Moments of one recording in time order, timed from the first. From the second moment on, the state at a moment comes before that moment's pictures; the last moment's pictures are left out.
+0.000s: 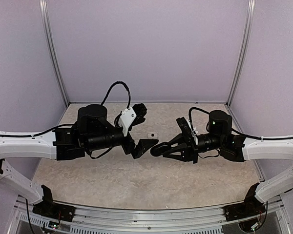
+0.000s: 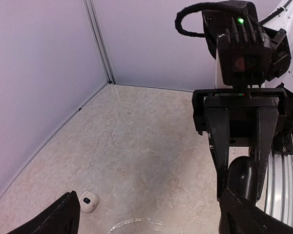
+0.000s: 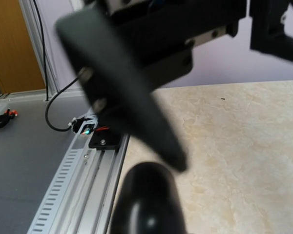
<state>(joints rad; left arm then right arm) -1.09 1.34 0.96 0.17 -0.03 0.17 0.81 1.29 0.68 0.44 -0.89 -0.04</state>
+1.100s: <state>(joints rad) -0.97 1.27 0.80 0.40 -0.24 0.04 0.70 1.42 0.74 0.43 -0.77 0.12</state>
